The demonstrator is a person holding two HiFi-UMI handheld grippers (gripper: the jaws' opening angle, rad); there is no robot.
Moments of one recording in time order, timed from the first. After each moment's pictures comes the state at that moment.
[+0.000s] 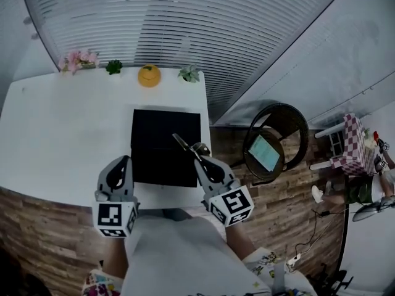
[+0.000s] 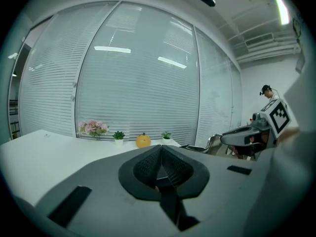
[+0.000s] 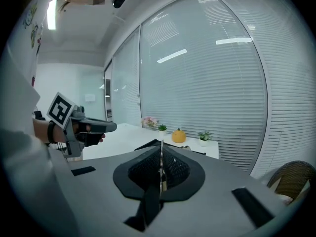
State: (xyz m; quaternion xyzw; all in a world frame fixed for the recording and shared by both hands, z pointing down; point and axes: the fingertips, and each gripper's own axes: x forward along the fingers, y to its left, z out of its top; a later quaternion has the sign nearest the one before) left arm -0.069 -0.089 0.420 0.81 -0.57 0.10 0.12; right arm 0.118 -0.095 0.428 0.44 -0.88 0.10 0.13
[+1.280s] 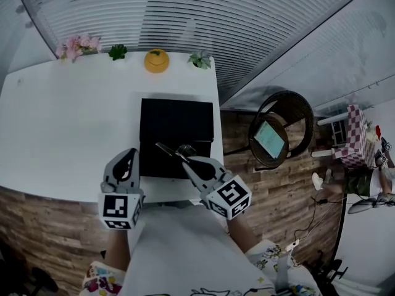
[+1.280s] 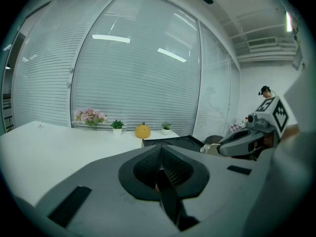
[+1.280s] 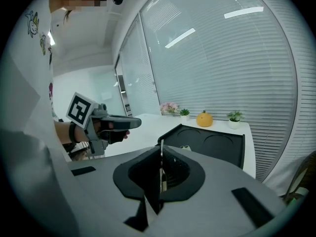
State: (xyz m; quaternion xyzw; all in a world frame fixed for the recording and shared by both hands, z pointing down) left arm -0.085 -0.104 0.457 0.82 -0.54 0.13 0.16; right arm 0.047 -0.080 0.470 0.32 -0.92 0.18 0.17
